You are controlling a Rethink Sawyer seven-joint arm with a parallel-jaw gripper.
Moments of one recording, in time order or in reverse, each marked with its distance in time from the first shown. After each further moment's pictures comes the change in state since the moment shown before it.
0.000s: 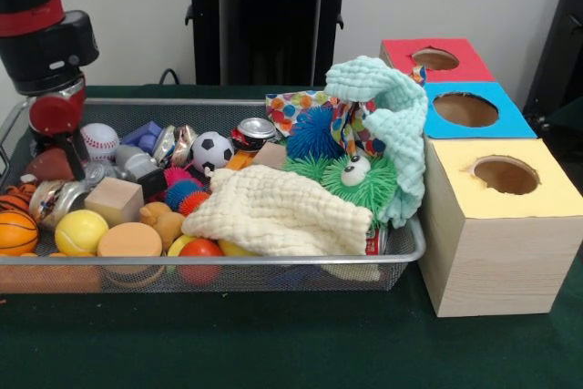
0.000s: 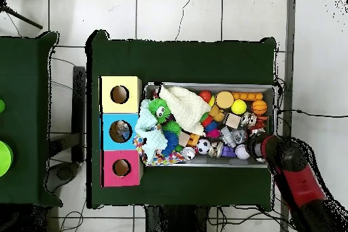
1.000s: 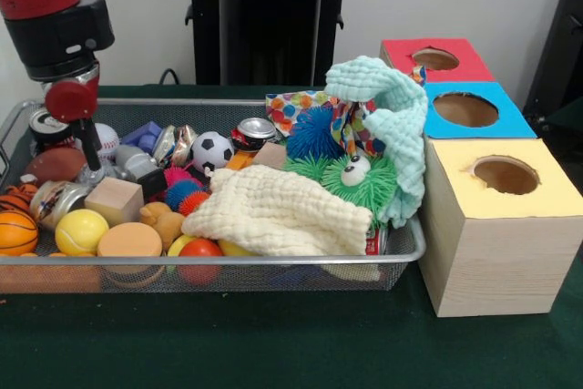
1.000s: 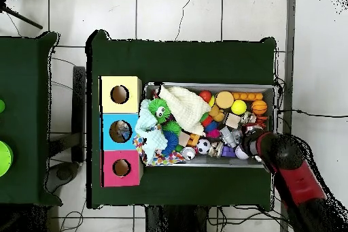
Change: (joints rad) arm 0.046 -0.067 0.005 0.036 0.000 0.016 0.000
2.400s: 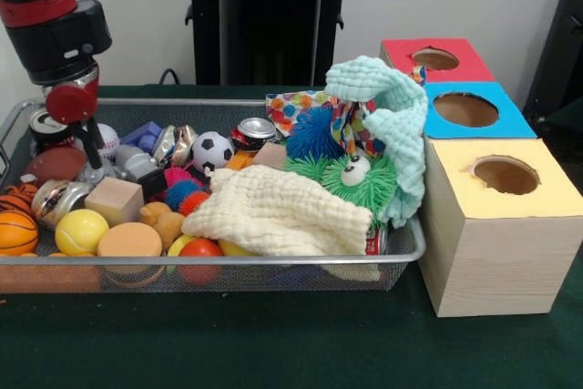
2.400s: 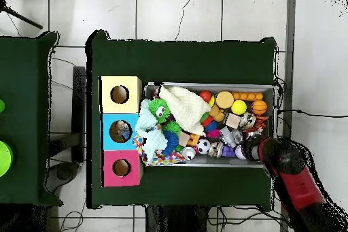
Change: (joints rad) arm -0.049 0.033 0.000 0.013 -0.008 0.005 0.000
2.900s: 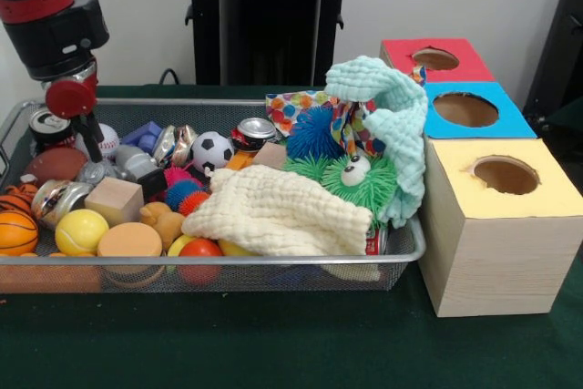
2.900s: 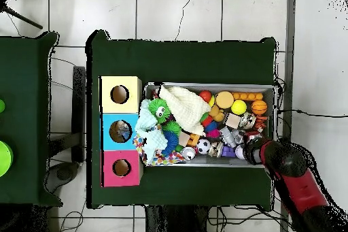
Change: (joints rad) arm -0.014 -0.002 -0.002 0.000 -0.028 0.028 0.000
